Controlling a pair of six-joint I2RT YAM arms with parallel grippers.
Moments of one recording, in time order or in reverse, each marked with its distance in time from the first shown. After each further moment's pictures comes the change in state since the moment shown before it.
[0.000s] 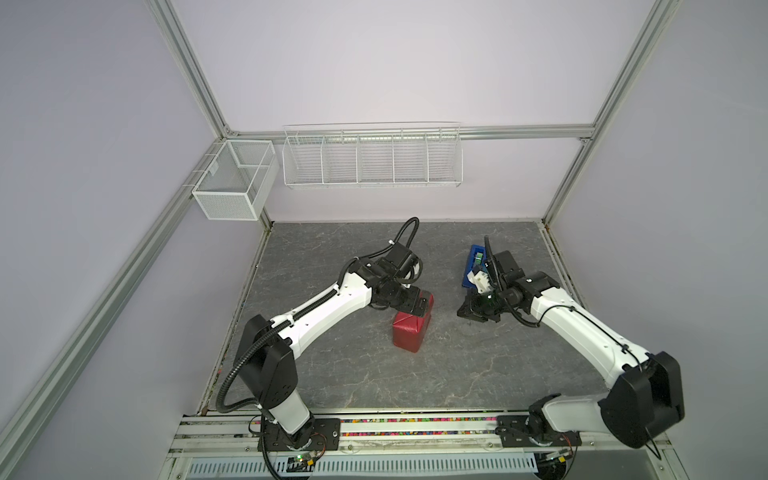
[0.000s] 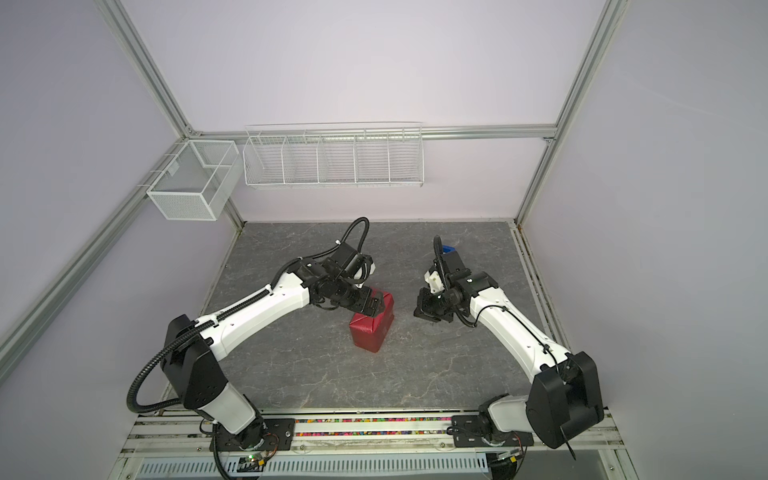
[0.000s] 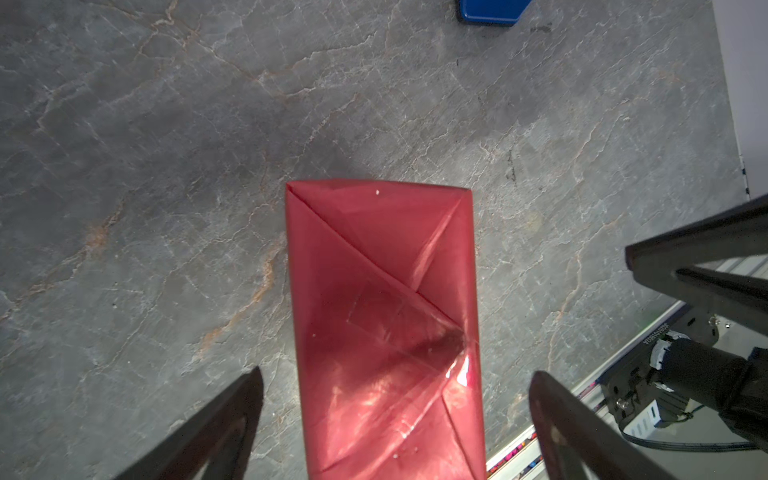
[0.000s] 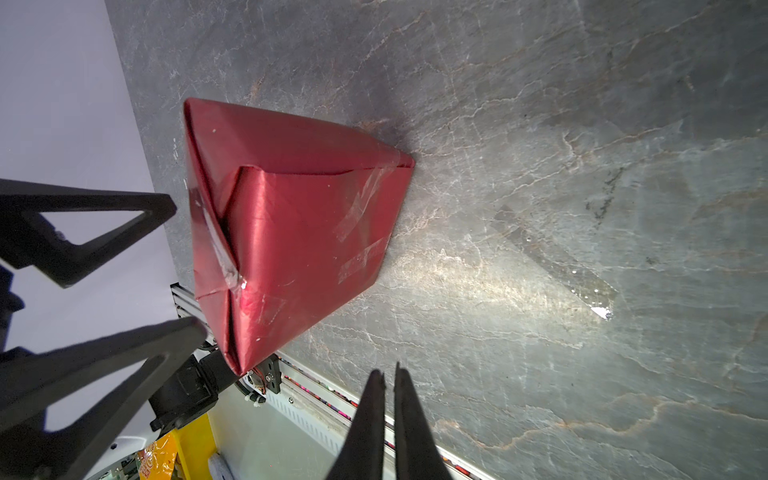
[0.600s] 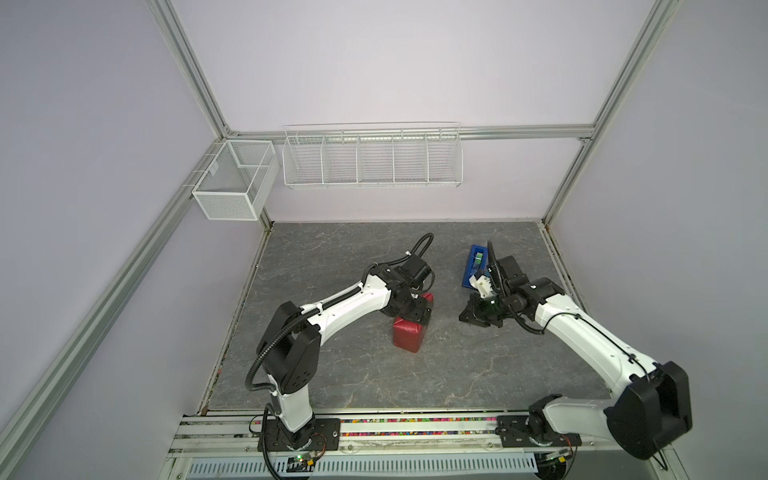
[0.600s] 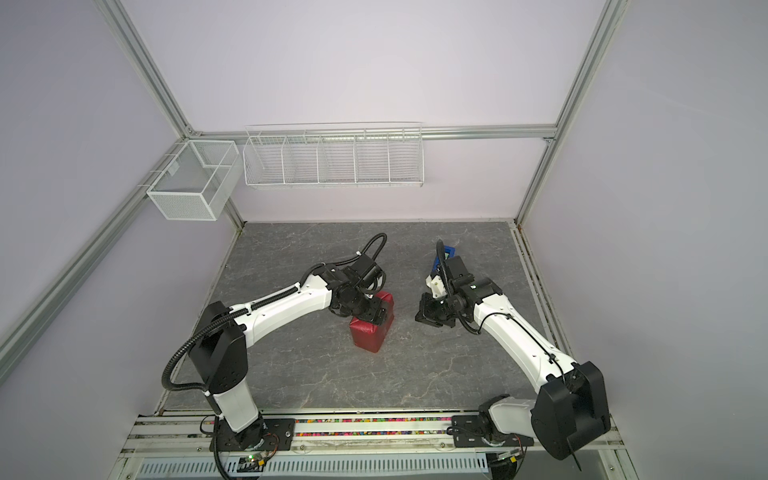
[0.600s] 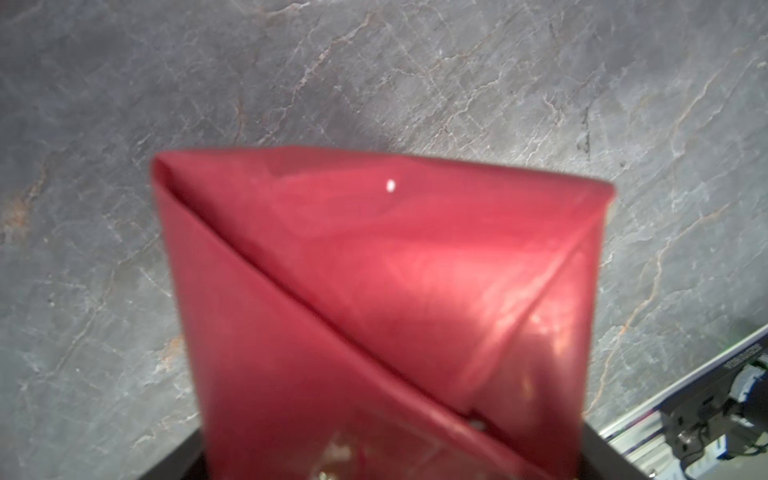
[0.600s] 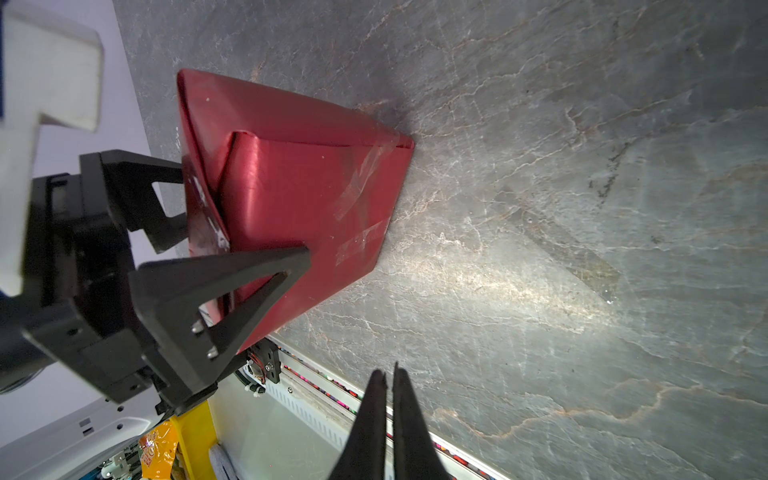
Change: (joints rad) left arm -0.040 0.125 0.003 -0.006 -0.052 -0.031; right arm -0.001 -0.053 -0.051 0.004 -0.016 0.000
